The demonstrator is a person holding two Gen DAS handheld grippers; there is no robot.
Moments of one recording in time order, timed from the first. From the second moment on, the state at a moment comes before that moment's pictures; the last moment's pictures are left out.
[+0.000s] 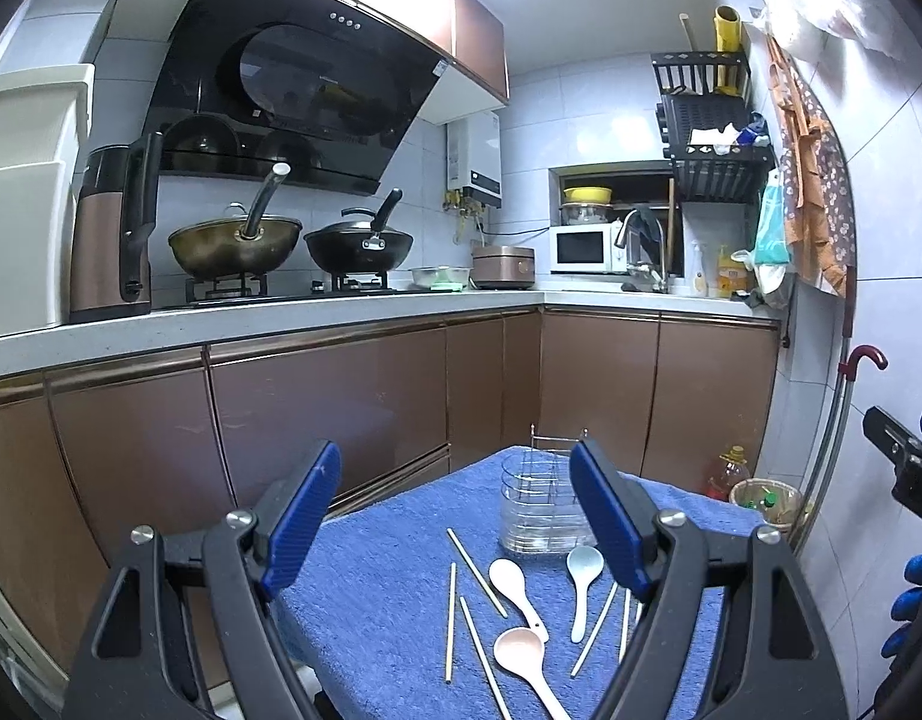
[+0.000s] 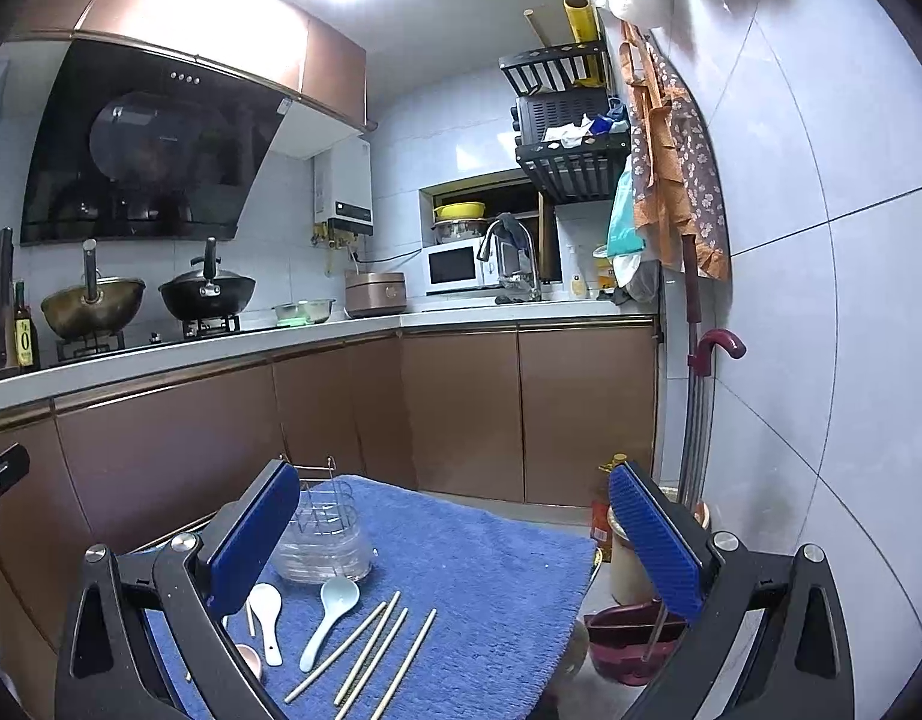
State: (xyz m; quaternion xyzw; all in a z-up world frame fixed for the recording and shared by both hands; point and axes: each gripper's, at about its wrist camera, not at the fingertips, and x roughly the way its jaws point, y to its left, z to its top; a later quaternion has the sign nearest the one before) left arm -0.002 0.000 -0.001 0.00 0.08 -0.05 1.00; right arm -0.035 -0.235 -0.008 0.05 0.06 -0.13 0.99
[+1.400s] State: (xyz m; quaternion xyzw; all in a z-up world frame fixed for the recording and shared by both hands) left arm 0.284 -0.004 -0.172 -0.13 0.49 -0.14 0.85; right arm 0.204 -0.320 -0.204 0.23 0.49 0.01 0.84
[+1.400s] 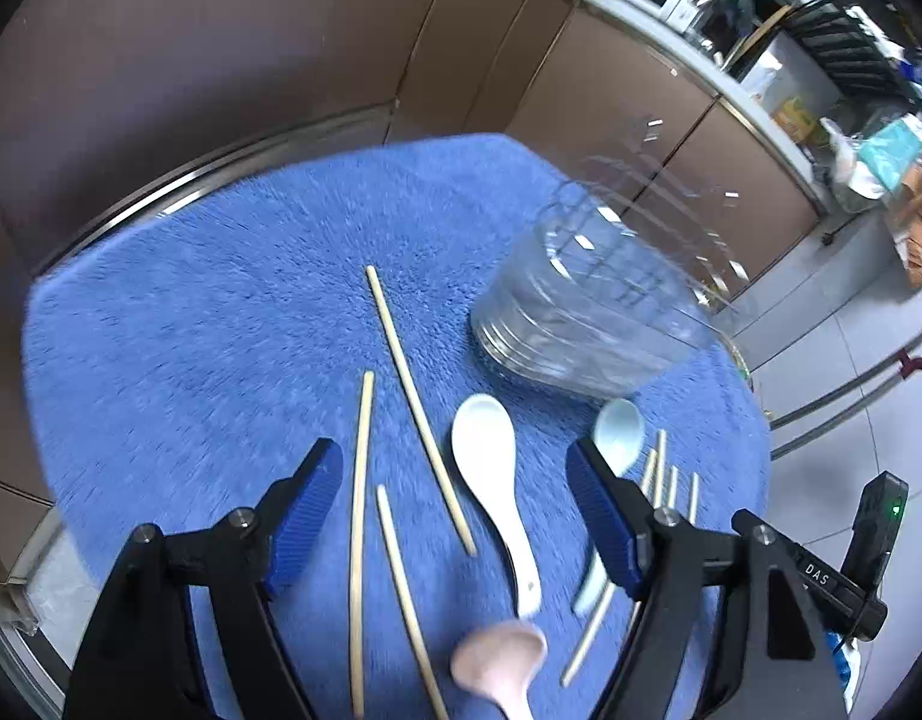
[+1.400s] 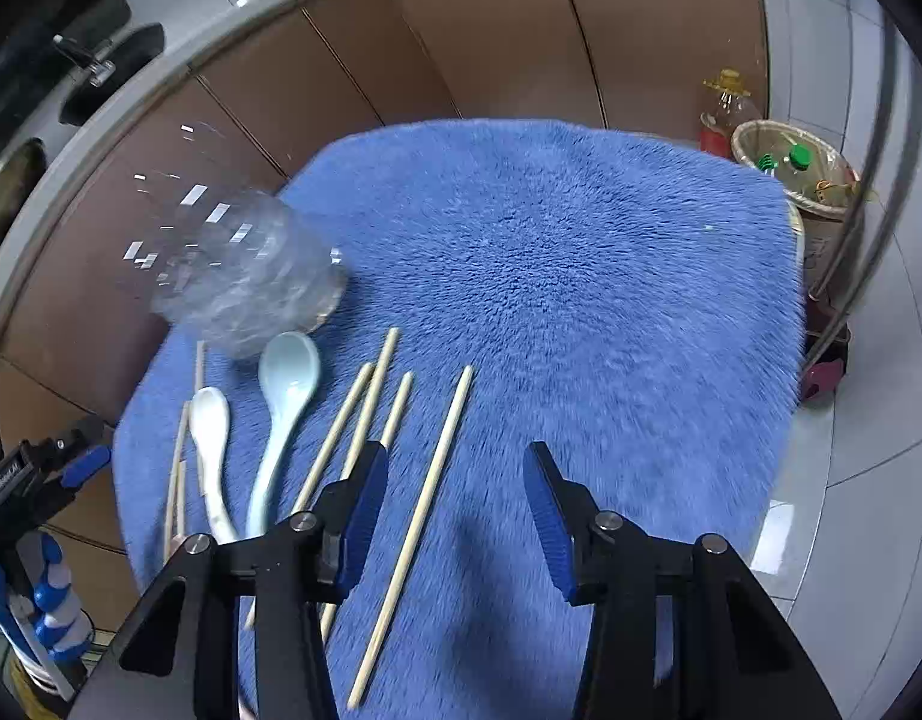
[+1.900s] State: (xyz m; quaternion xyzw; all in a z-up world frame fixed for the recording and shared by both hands) left arm 0.371 -0.008 -0.227 -0.12 0.59 -0.11 0.79; right arm 0.260 -0.310 -0.239 0.15 0.55 0.00 0.82
